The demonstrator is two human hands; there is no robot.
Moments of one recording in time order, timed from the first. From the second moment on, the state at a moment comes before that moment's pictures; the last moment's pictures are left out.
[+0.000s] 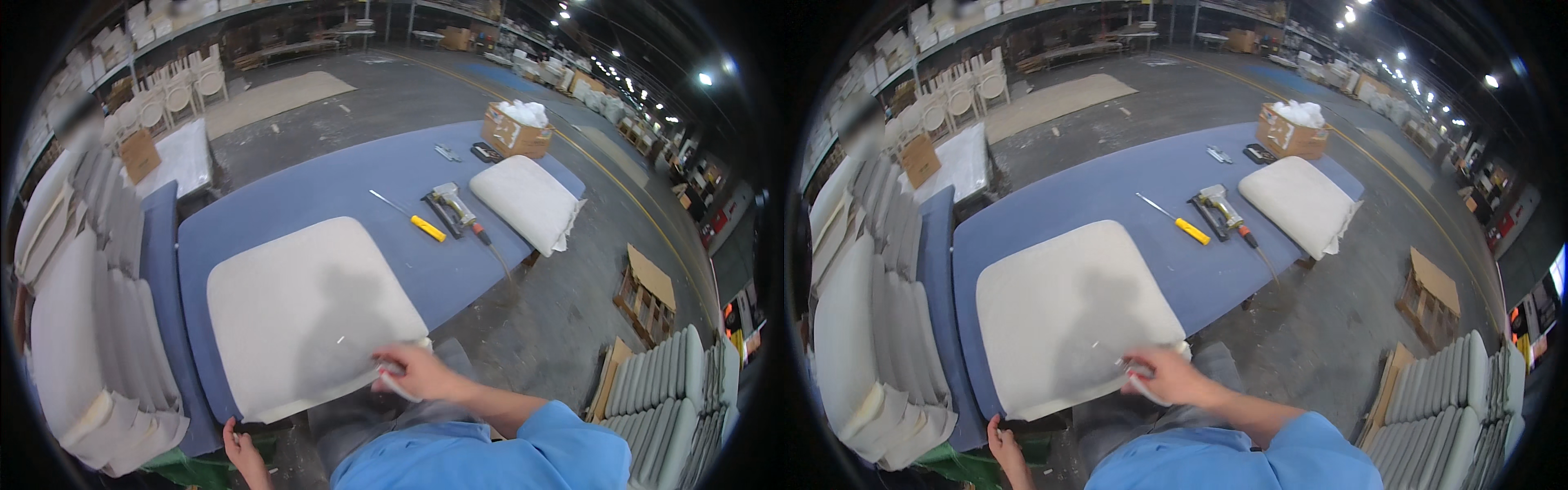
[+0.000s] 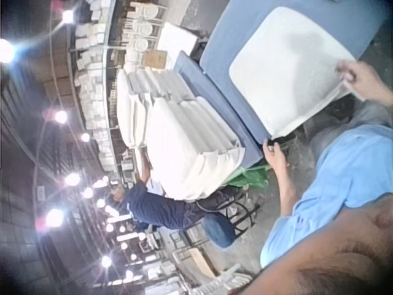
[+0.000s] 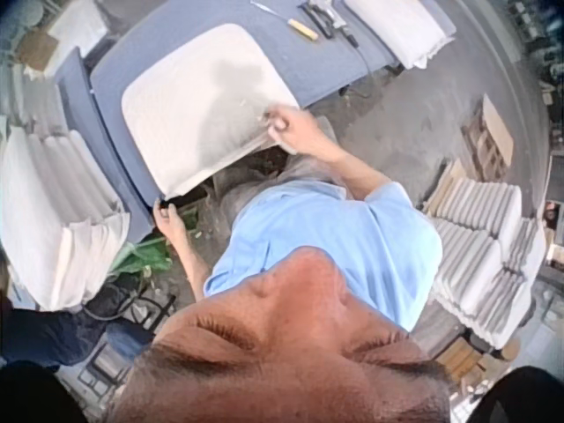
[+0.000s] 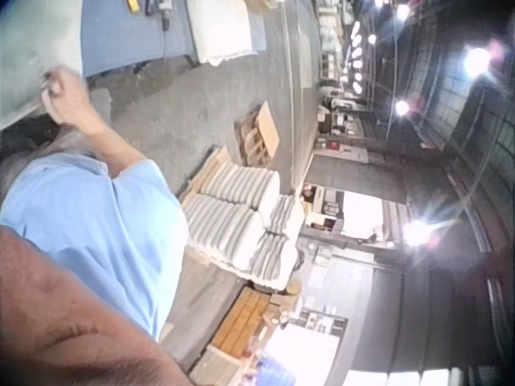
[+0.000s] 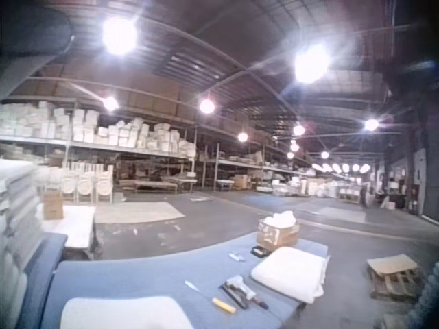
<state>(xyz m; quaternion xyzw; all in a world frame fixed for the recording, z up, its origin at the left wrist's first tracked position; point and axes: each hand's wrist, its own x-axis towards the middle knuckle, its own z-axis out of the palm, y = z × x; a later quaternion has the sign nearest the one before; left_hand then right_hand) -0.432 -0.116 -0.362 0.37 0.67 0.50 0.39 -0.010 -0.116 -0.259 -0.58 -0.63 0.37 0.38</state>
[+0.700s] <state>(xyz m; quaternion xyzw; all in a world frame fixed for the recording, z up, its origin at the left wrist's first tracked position) -0.374 -0.081 -0.297 0.48 0.61 0.38 0.50 0.130 0.002 -0.277 -0.66 -0.42 0.36 0.51</state>
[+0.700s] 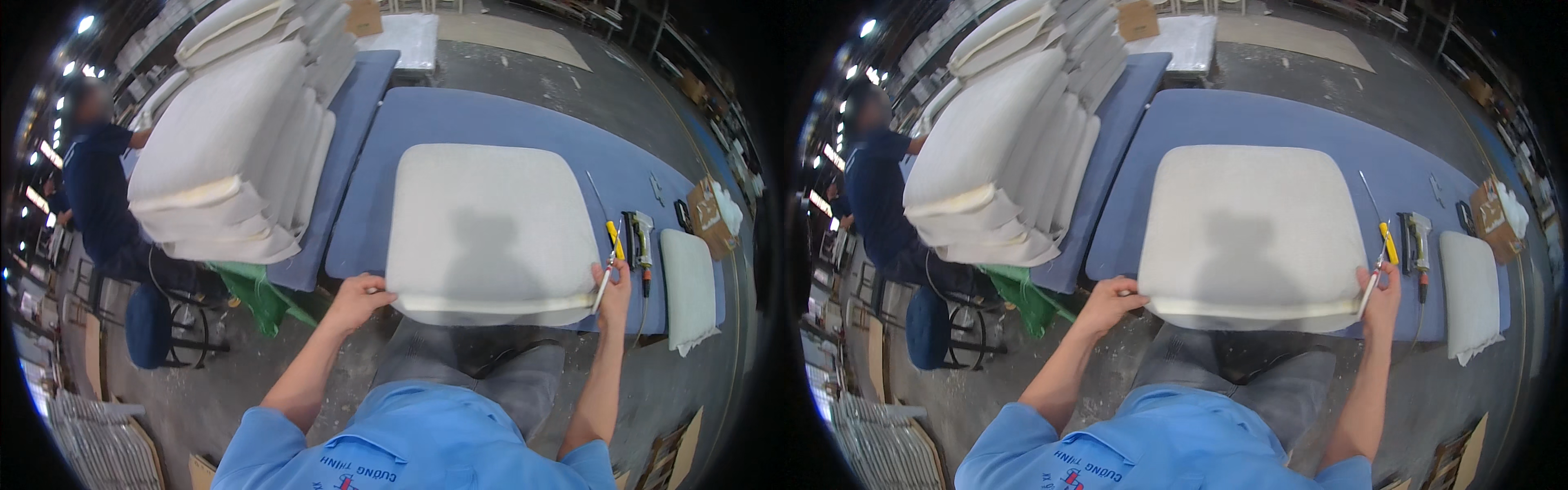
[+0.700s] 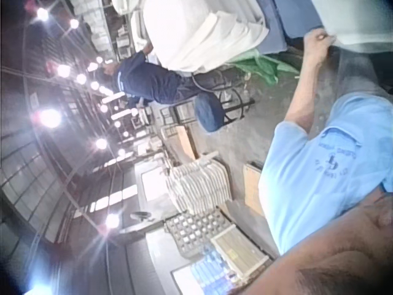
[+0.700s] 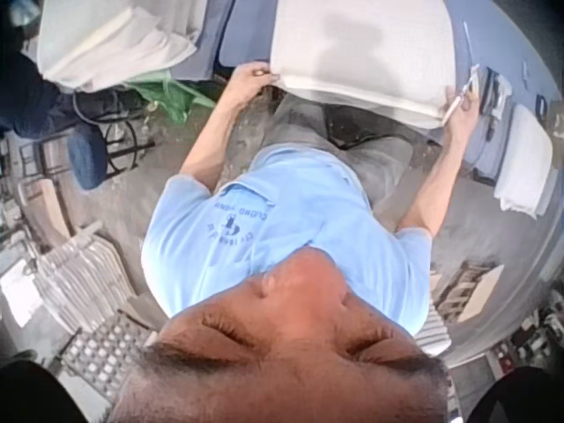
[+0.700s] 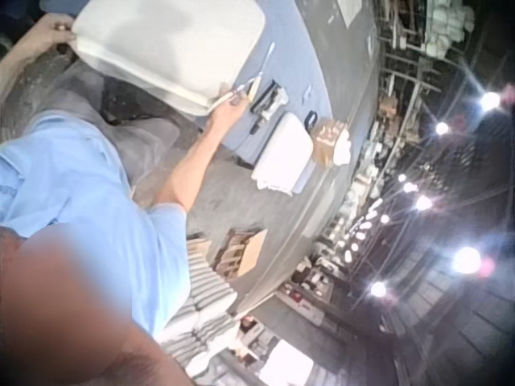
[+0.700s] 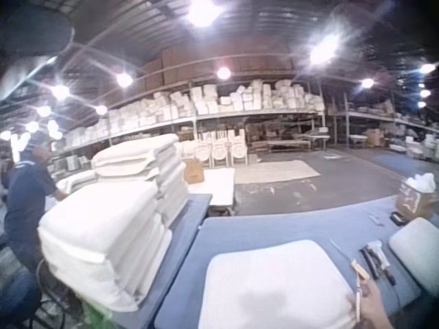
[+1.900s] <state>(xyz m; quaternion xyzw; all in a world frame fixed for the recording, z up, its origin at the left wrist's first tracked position) -0.355 -0.159 -0.326 0.31 0.60 0.39 0.62 -0.110 -0.154 -0.268 -0.36 -0.28 0.89 0.00</state>
